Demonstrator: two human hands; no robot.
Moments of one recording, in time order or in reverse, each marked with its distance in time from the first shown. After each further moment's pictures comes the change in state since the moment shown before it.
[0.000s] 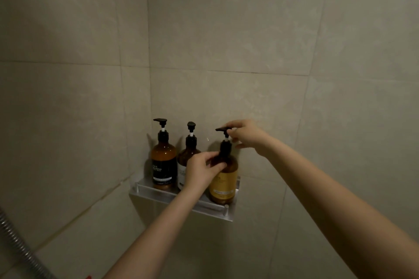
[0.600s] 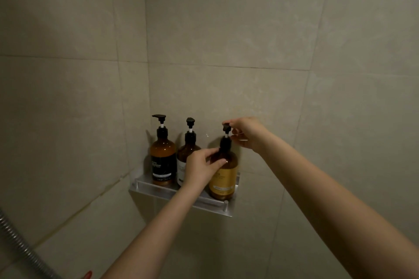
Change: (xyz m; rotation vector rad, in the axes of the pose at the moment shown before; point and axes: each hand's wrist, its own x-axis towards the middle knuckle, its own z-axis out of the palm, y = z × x) left_hand -0.002 -0.002 0.002 -0.027 -0.007 -0.017; right_hand 0.008 0.006 0.005 0.447 0.084 0.251
